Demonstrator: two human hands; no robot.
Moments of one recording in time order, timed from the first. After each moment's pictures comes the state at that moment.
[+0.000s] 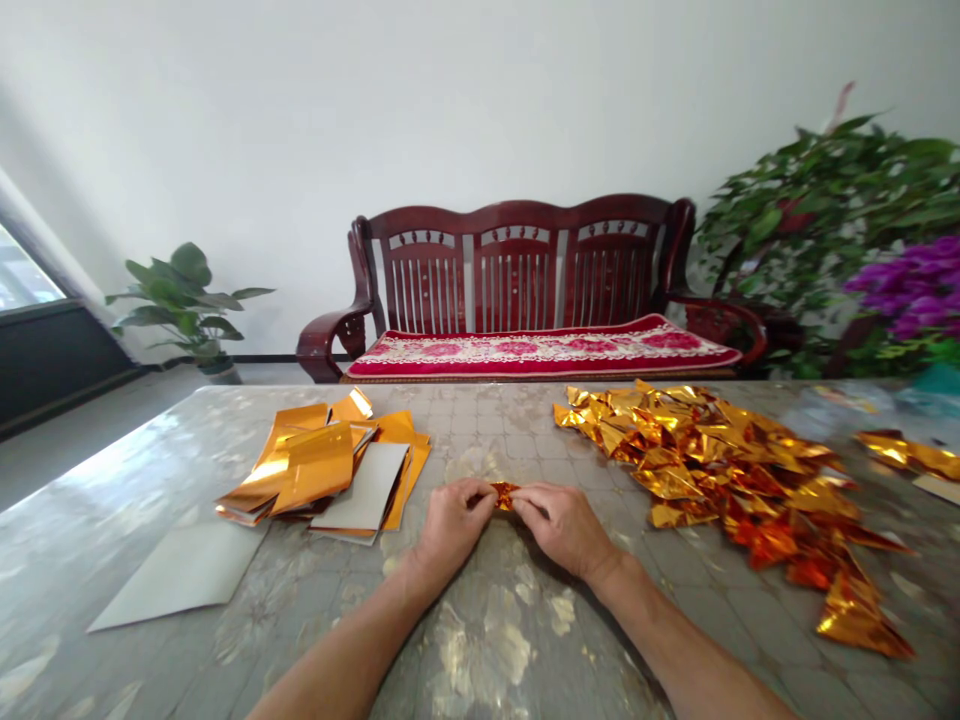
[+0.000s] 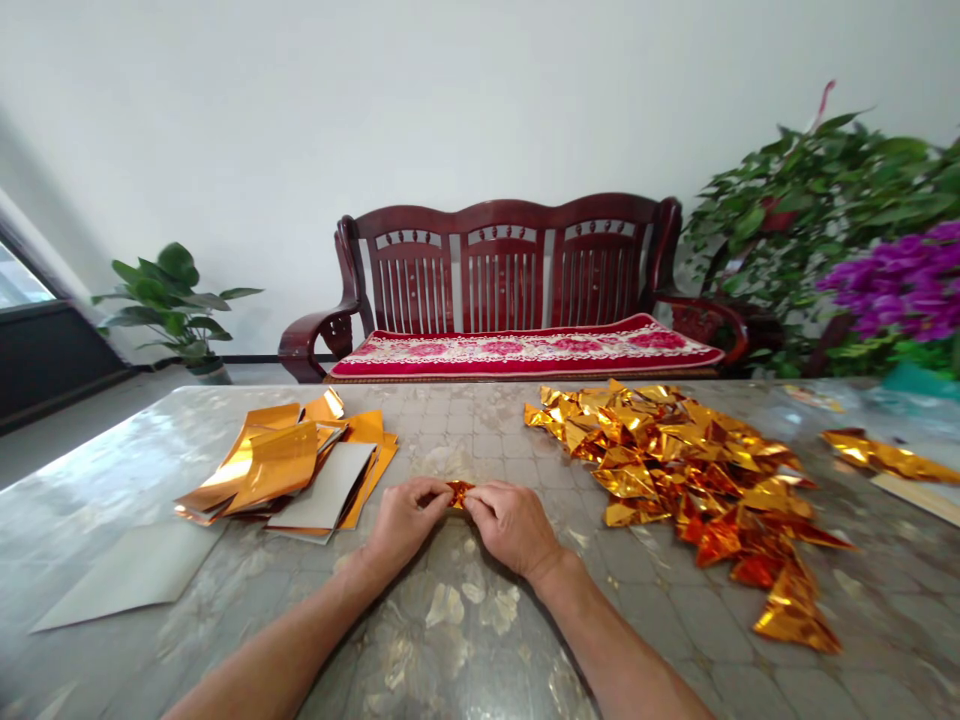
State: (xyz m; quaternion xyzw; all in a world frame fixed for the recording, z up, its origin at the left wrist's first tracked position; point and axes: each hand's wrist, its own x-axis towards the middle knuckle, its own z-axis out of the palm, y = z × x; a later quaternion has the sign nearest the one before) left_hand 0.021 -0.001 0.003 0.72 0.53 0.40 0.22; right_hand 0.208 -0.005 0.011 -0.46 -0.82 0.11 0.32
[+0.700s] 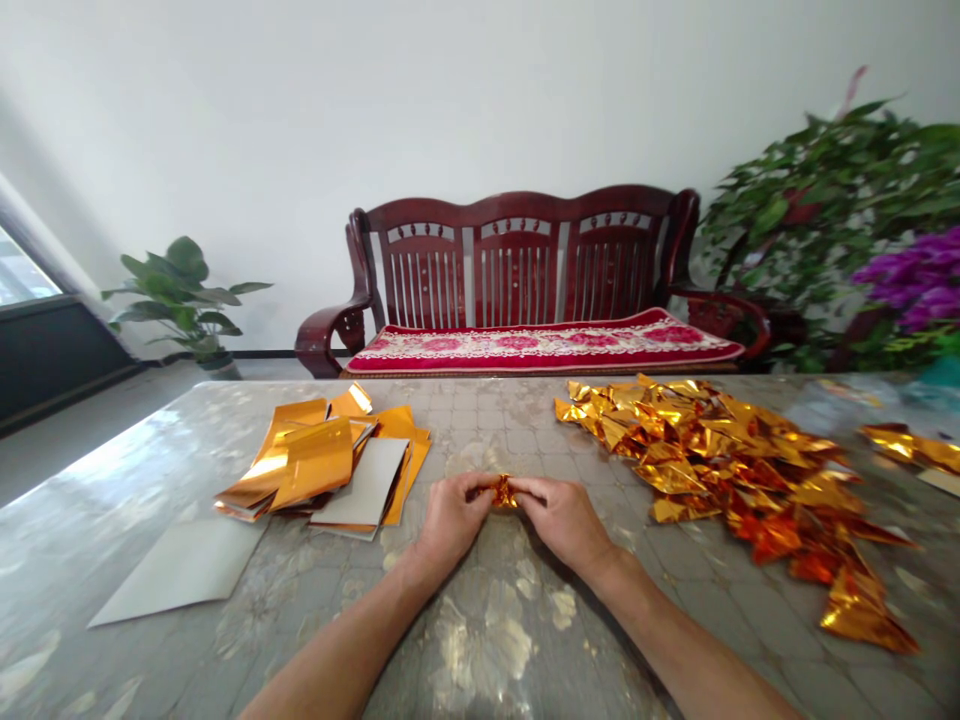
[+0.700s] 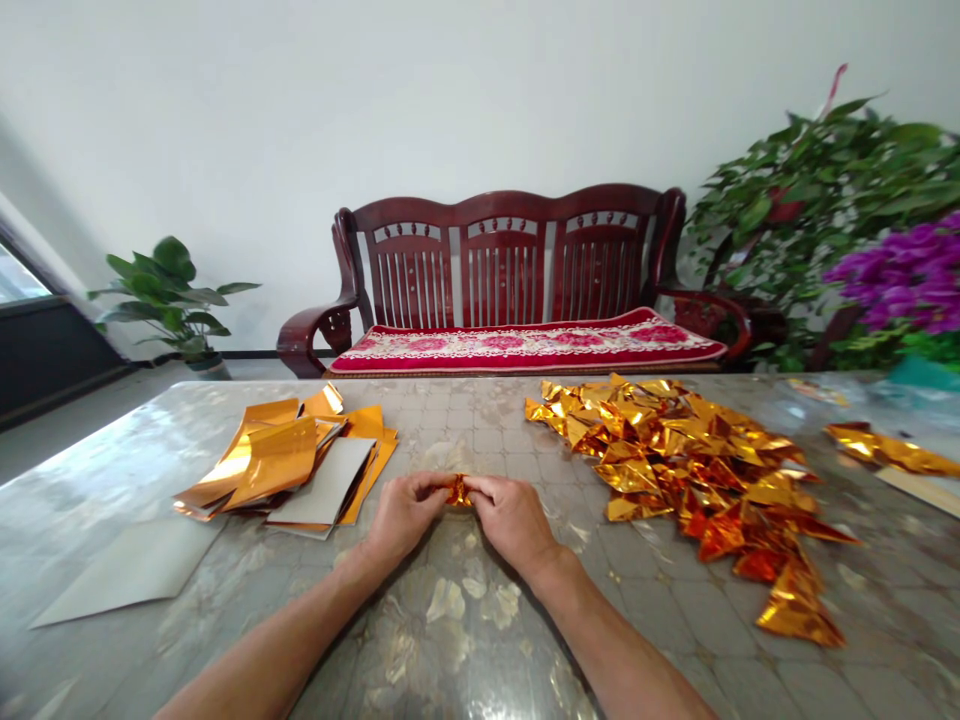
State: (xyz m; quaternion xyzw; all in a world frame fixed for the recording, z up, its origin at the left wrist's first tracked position) left_hand 0.020 0.004 0.000 0.68 0.53 0.41 0.29; right_hand 0.201 -0.004 0.006 -0.50 -0.76 0.17 0.37
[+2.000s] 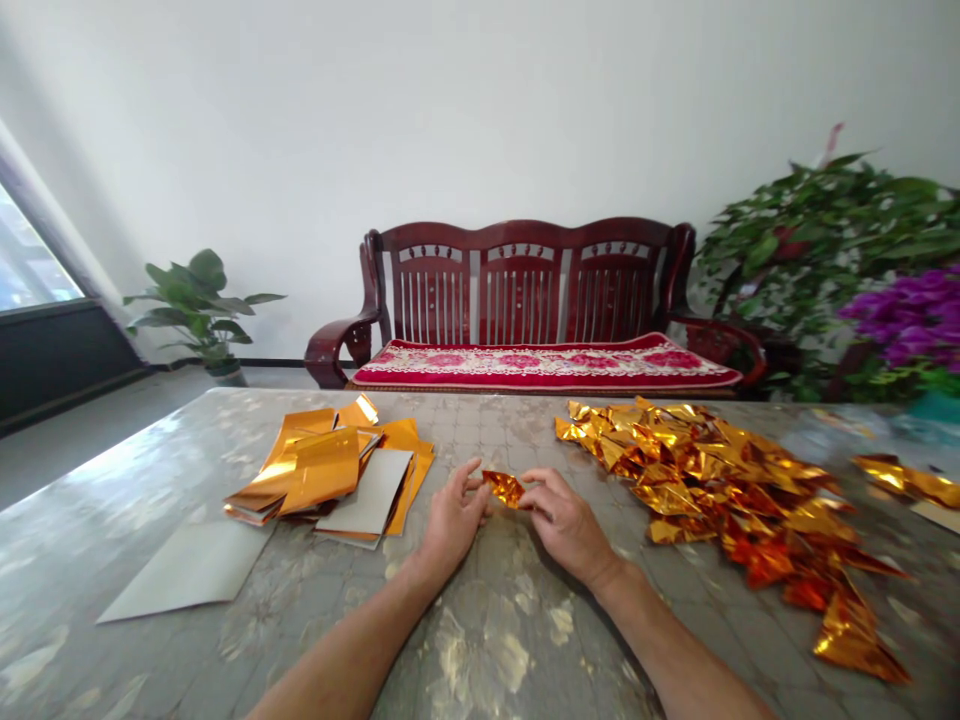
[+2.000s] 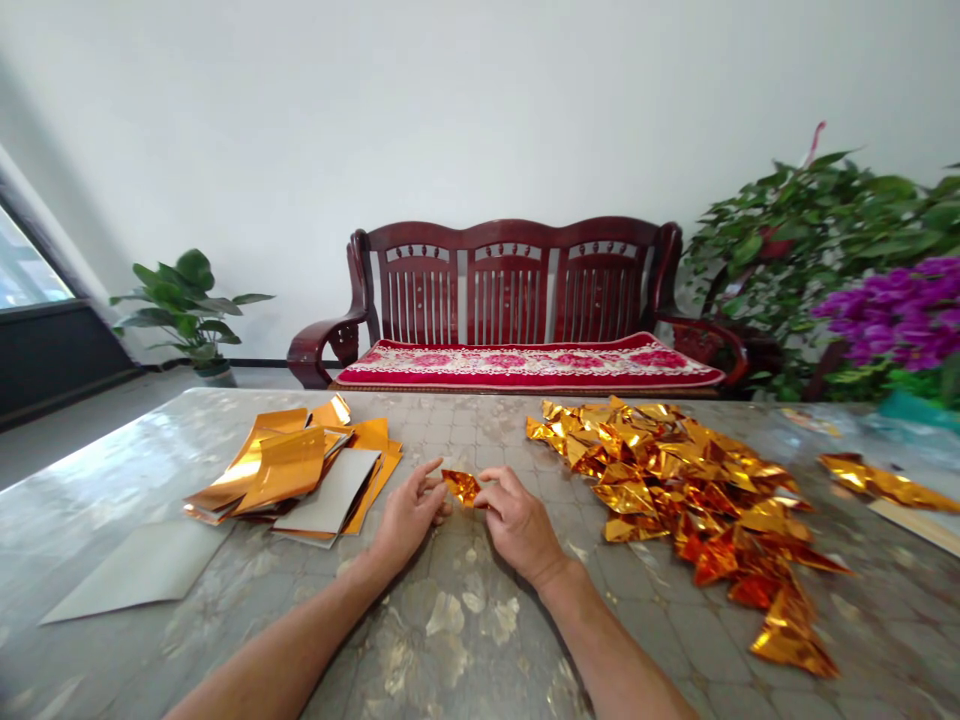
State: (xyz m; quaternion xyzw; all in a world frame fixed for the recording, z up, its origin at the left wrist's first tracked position) left_hand 0.021 0.015 -0.012 0.59 0.53 0.48 0.39; right_hand 0.218 0.005 0.003 -0.40 -0.82 0.05 0.41
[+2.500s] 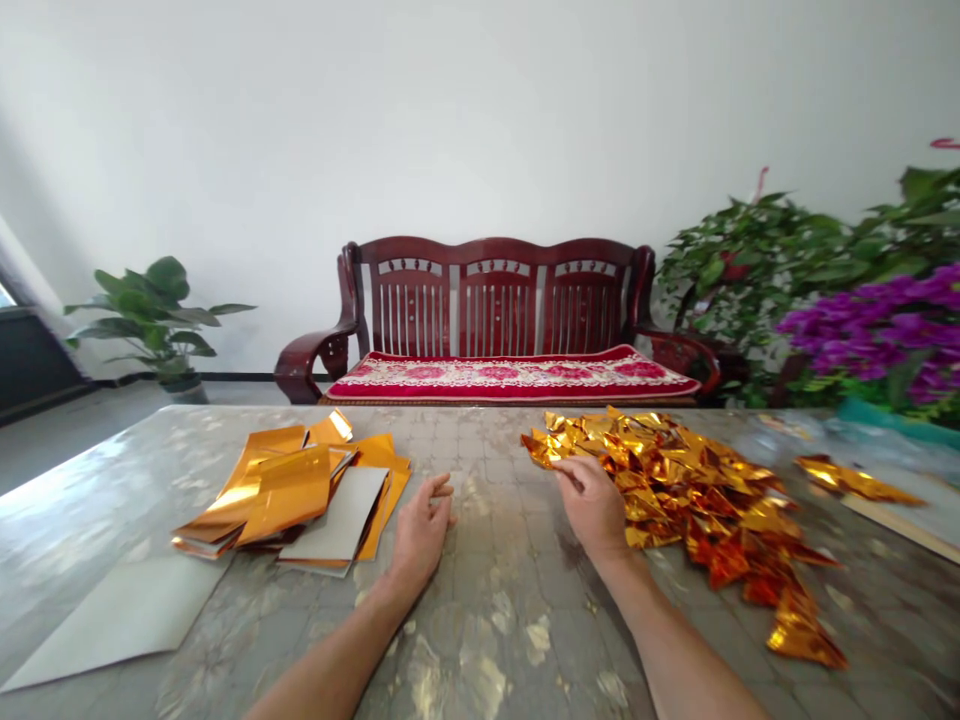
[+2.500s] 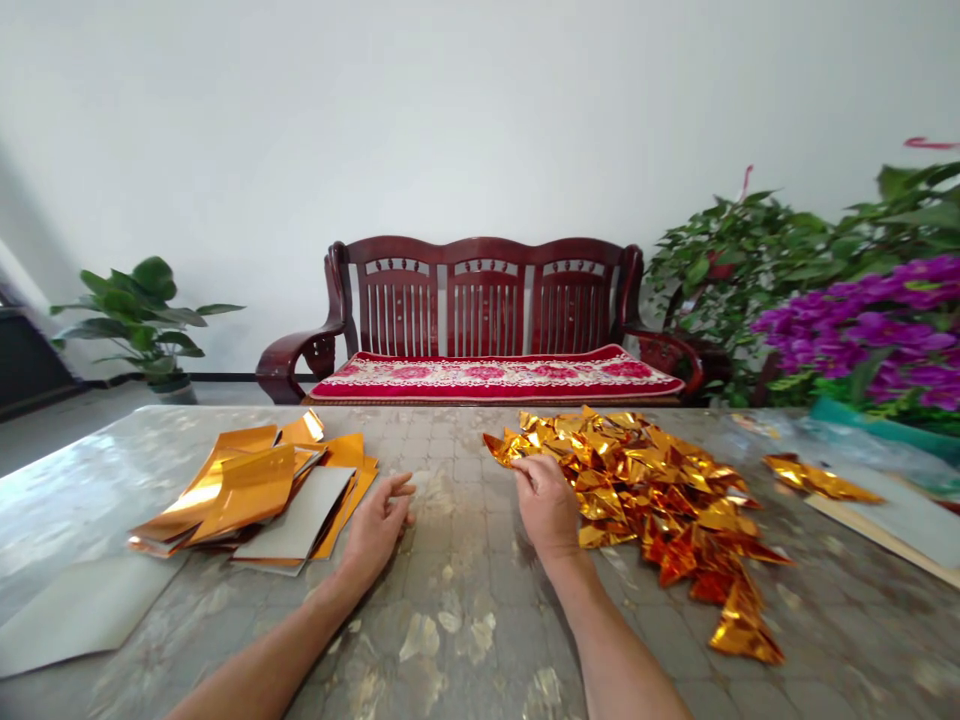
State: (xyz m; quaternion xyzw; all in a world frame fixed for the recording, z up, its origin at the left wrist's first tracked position) left_hand 0.009 0.024 -0.022 0.59 0.56 0.49 0.32; right_hand 0.274 0.036 0.007 -0.54 -0.66 -0.07 0.51
